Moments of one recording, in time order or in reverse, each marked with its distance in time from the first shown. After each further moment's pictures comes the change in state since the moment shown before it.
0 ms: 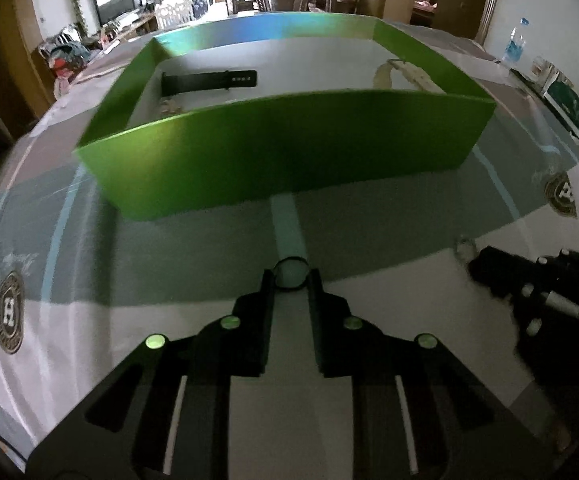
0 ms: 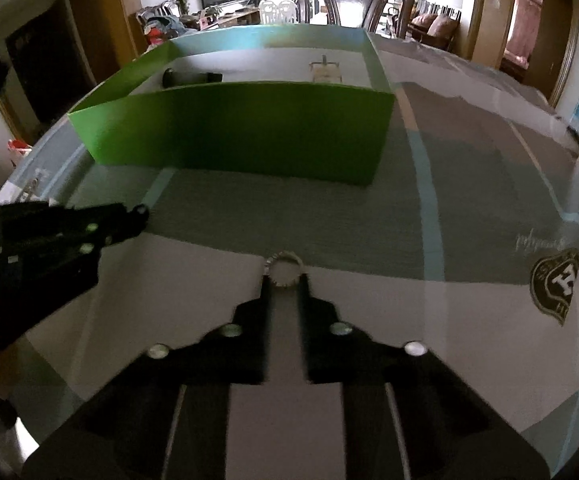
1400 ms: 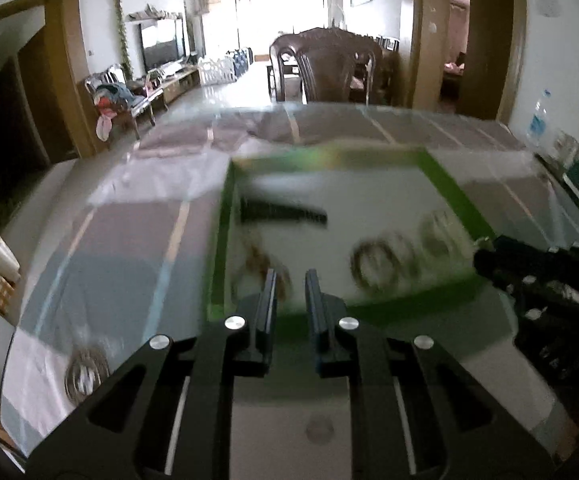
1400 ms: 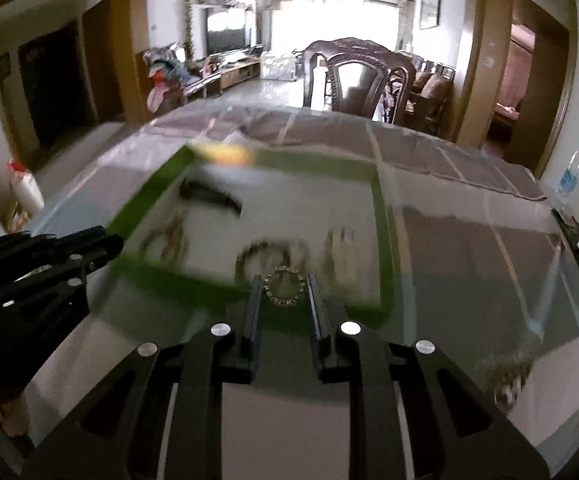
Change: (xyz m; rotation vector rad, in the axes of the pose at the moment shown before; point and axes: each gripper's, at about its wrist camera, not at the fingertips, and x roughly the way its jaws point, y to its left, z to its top) left arm -0.063 0.038 0.077 -0.076 -0.247 0.104; right arm -0.042 0.038 0.109 -0.041 -0.210 -0.061
